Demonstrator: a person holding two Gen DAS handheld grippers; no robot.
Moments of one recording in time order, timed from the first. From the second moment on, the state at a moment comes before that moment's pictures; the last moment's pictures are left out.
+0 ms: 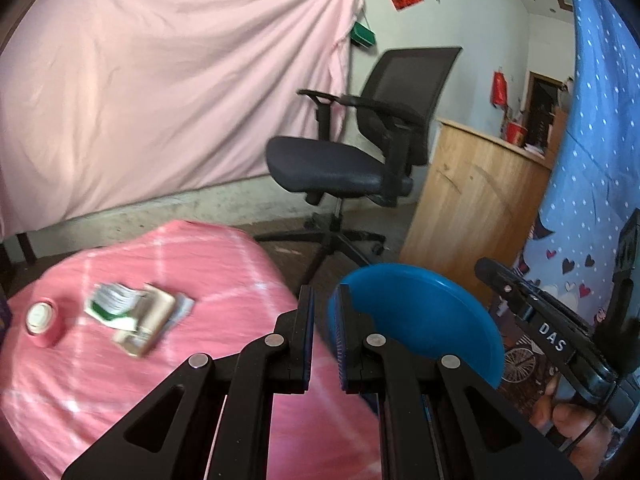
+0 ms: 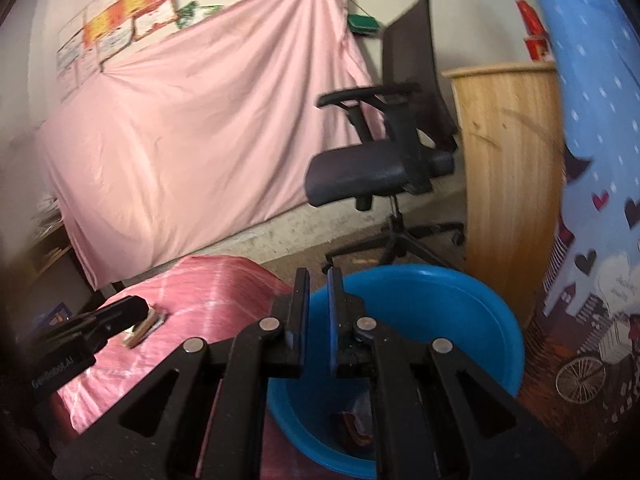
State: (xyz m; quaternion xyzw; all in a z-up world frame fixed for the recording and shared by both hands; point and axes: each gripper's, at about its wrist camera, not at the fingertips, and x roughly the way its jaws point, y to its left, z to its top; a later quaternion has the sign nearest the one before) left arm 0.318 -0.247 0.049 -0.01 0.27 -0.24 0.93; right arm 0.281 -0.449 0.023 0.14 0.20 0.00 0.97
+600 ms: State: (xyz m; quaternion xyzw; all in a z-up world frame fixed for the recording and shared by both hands) left arm 0.297 -0.116 0.070 -0.06 0.19 -0.10 0.97; right arm 0.282 -0.353 0.058 0.08 0.09 0.07 0.99
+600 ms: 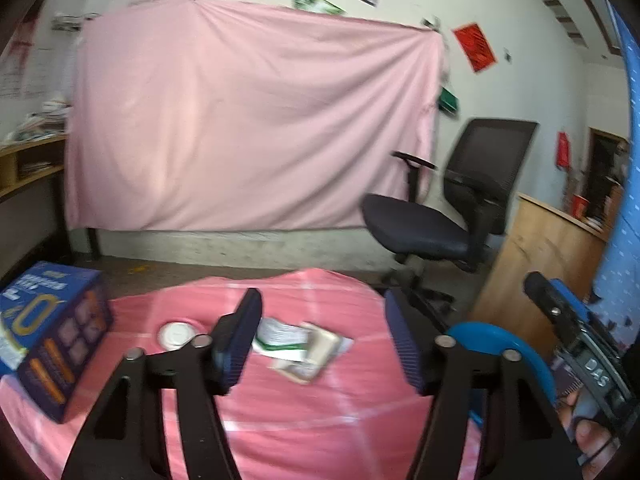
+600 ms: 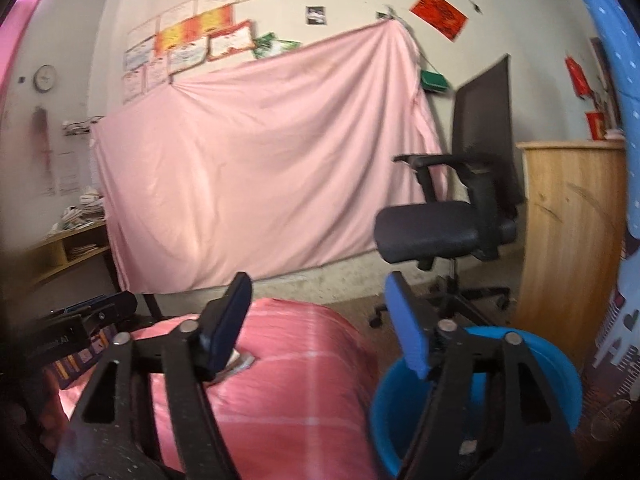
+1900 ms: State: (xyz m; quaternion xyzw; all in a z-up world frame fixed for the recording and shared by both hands) left arm 0.346 -0.012 -0.010 -0.07 0.29 0.00 0.95; right arm 0.378 -0.206 -0.010 -0.06 0.28 0.19 0.94
